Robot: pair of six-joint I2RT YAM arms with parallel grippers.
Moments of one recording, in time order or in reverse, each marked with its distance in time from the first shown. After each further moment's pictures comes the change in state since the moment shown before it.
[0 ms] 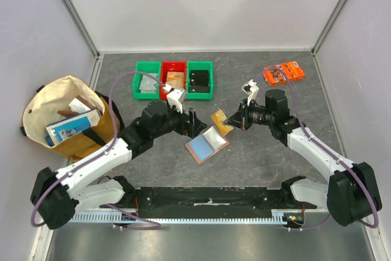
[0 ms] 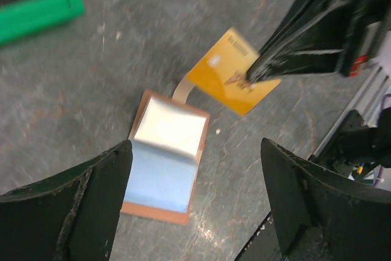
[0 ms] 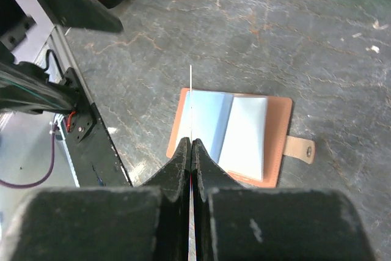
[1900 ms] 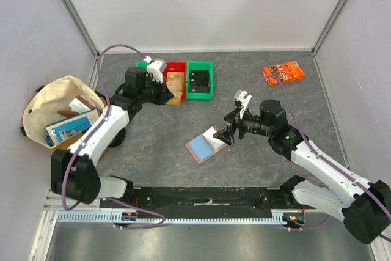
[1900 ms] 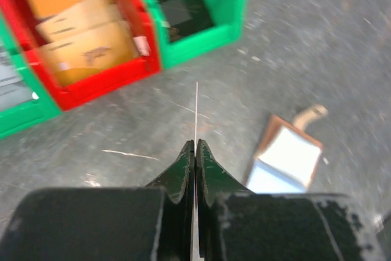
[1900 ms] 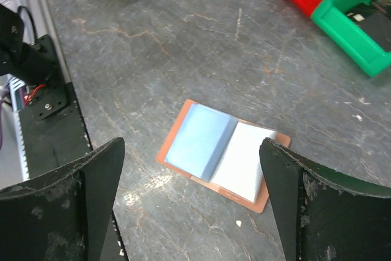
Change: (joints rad) left arm 0.423 0.188 0.305 -0.256 0.244 0.332; right arm 0.227 -0.191 -0.013 -0.018 0.148 -0.240
